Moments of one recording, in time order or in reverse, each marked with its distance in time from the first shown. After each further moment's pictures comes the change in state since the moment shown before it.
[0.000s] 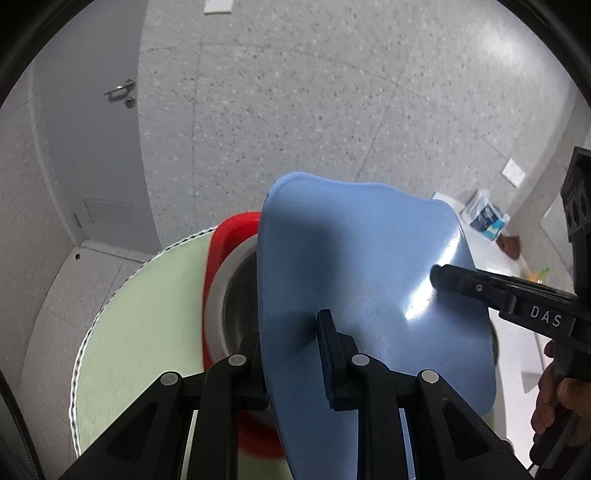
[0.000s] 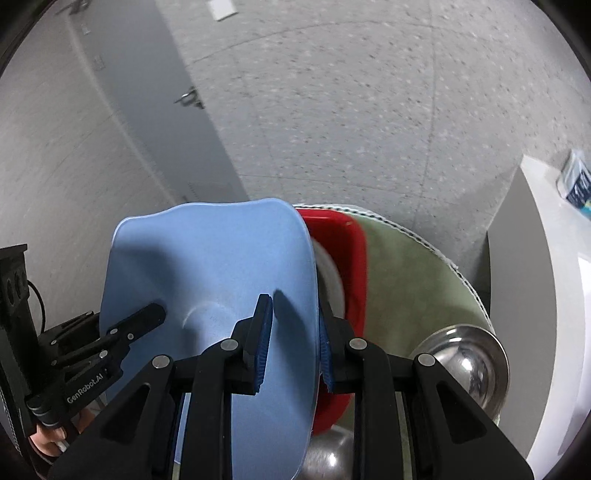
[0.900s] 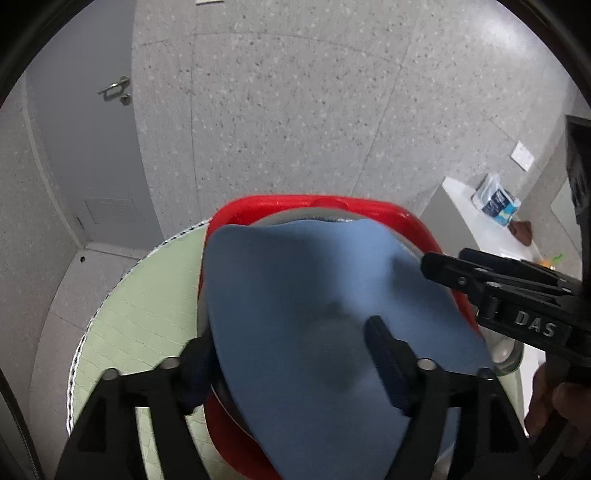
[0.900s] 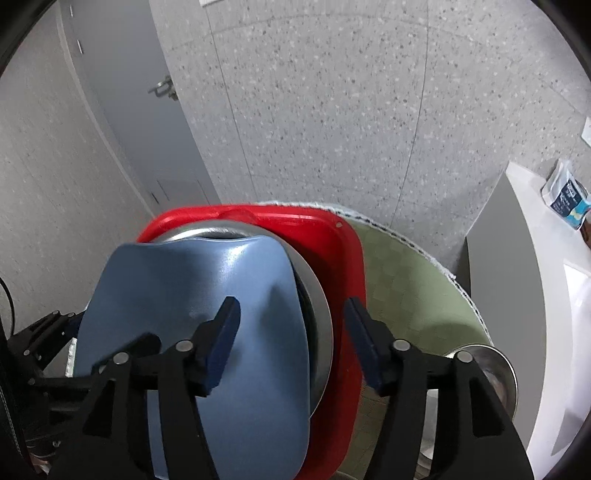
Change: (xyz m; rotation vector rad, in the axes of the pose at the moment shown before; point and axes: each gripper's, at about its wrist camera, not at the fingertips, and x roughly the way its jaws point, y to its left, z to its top) left arm 0.058 -0.021 0.023 0.029 0.013 0.045; right arm 0.037 0.006 0.004 -0.042 -0.017 -0.116
